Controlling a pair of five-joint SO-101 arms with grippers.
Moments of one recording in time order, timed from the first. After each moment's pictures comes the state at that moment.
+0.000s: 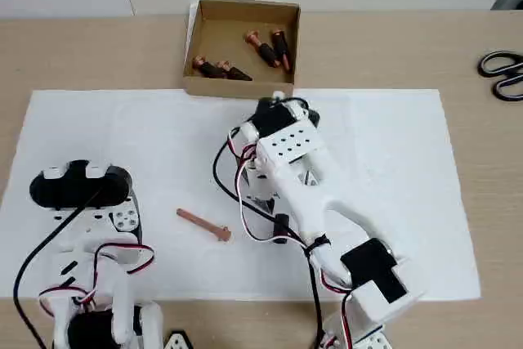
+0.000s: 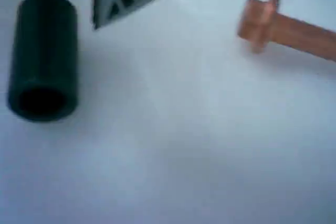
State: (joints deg) left arm -12.0 -103.4 74.5 60.0 -2.5; right arm -32.8 6.9 4.6 95.6 -42.8
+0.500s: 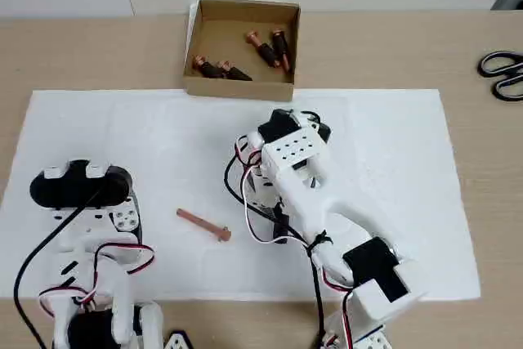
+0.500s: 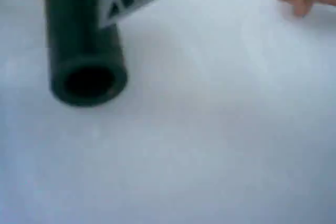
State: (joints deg) left arm -12.0 -103.4 74.5 60.1 -2.5; right arm -31.3 7.0 11.5 90.8 -46.1
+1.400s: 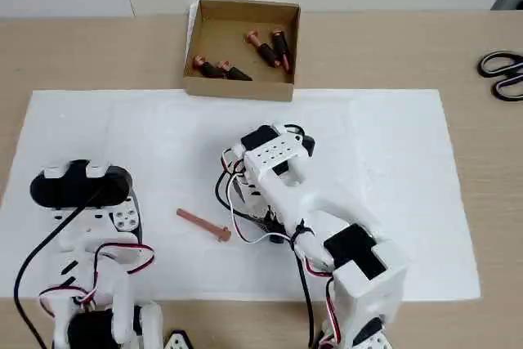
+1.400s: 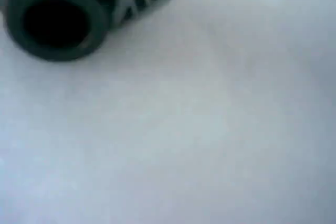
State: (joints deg) left arm -12.0 -103.4 74.2 60.4 -2.5; right arm -34.5 17.3 11.2 87.2 -46.1
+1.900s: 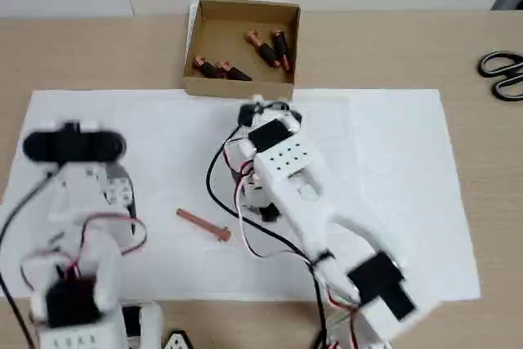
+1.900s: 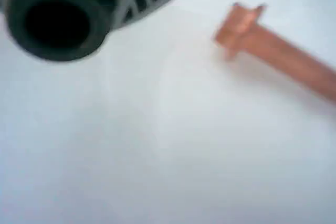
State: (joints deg) left arm -12.0 -73.4 53.1 66.1 -2.6; right arm -35.3 -0.6 11.1 86.4 -33.5
